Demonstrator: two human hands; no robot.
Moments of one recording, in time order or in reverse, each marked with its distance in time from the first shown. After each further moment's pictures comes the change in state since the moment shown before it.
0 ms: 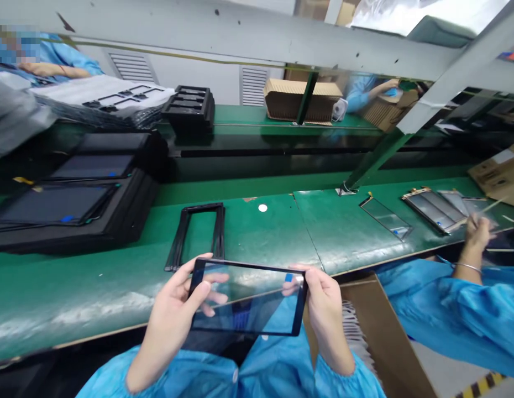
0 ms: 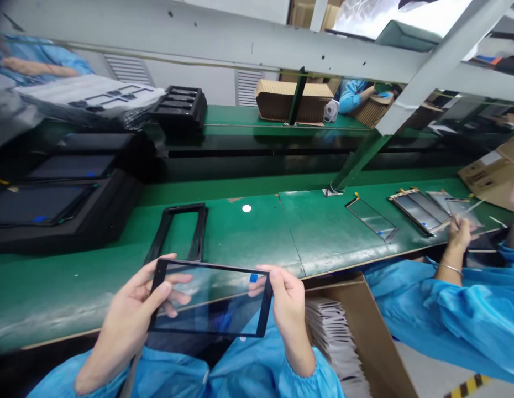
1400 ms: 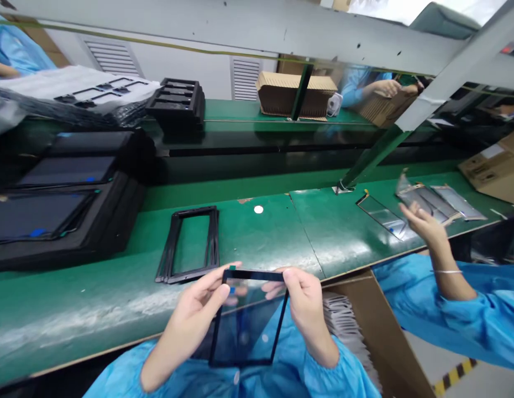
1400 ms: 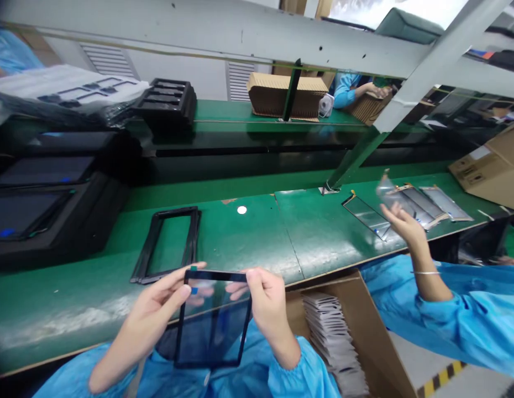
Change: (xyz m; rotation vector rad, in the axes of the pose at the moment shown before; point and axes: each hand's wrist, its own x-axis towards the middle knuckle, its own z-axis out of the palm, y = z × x) left_hand 0.023 0.002 0.020 0.176 -0.261 0.047; right_hand 0.012 -0.001 0.034 -0.061 -0.150 -0.018
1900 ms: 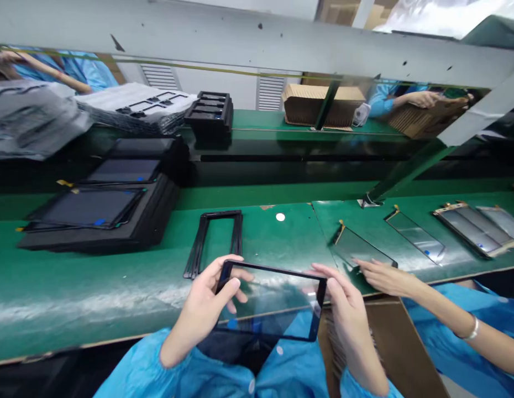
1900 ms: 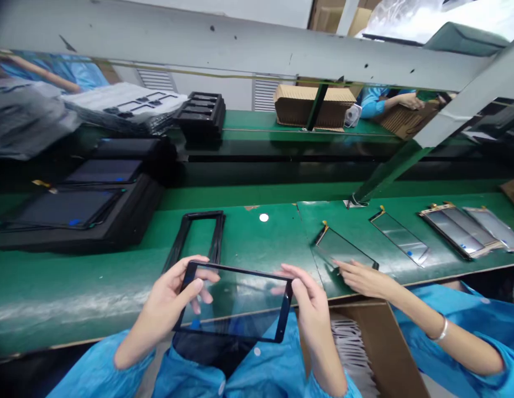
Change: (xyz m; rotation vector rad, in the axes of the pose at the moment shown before) left_hand 0.006 0.004 -0.027 -0.147 0.085 0.005; right_hand 0.012 0.003 -0.040 -0.122 0.102 0.023
